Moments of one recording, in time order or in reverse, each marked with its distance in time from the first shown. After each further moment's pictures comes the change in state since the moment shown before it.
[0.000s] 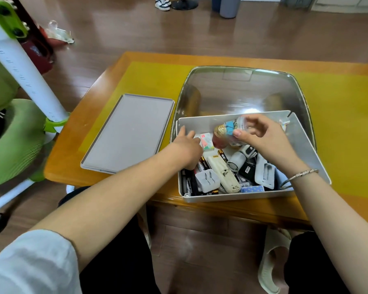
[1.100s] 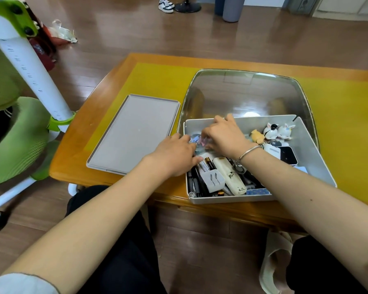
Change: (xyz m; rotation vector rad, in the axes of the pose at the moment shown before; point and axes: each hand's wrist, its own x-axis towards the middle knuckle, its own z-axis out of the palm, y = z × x) left_hand -0.052 -0.025 0.024 -0.411 0.235 -0.114; right_hand 0.056 -0.004 0.086 -1.195 -0.357 -0.426
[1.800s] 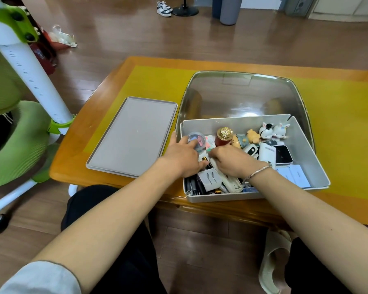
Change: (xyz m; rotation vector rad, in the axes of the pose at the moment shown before) left_hand 0.023 0.021 0.018 0.134 -0.103 -0.018; right_hand -0.052 -0.007 0.005 0.216 -0.284 0.088
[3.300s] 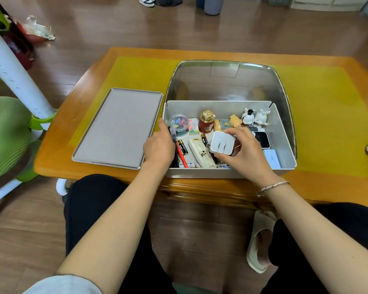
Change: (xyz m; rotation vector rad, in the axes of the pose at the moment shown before) left_hand -0.004 0.008 0.029 -0.615 0.479 -0.525; right_hand -0.077 0.018 0.025 0.616 0.630 0.170
